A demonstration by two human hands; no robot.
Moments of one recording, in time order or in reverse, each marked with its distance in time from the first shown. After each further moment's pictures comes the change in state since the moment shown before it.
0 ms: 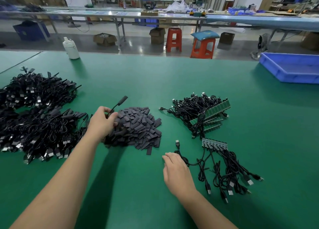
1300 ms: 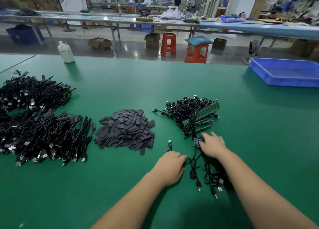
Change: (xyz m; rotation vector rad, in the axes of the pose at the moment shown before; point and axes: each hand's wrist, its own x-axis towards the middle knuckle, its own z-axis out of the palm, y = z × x) left_hand -0.161 0.047 0.178 0.633 -0.531 0.945; right_hand 0.063 0.129 -0.113 -0.158 -0.383 0.495
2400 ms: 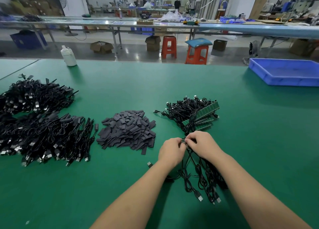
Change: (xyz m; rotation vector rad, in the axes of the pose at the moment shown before) left_hand 0.027 0.013 -0.038 -0.669 0.154 -0.583; right_hand -0.045 -0.040 -0.017 0.256 0.172 -0.335
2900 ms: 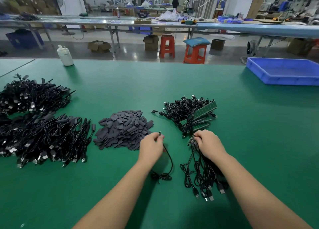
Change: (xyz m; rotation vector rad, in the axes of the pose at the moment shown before) left_hand -0.003 -0.030 -0.039 -0.270 0.226 -0.121; right_hand 0.007 0.038 0.005 -0.151 0.115 0.109
